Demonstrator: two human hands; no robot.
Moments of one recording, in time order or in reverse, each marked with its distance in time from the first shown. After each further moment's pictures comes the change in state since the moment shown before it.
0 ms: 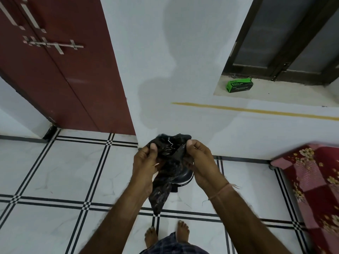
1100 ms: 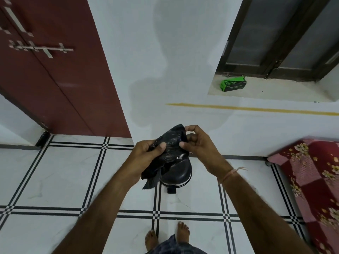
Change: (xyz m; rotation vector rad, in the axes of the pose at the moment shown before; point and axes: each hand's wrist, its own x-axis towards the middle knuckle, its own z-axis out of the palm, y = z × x) left_hand 0.040 0.024 -0.009 0.336 -0.340 -0.044; right_hand 0.046 -0.018 -0.037 -0.347 -0.254 -0.213
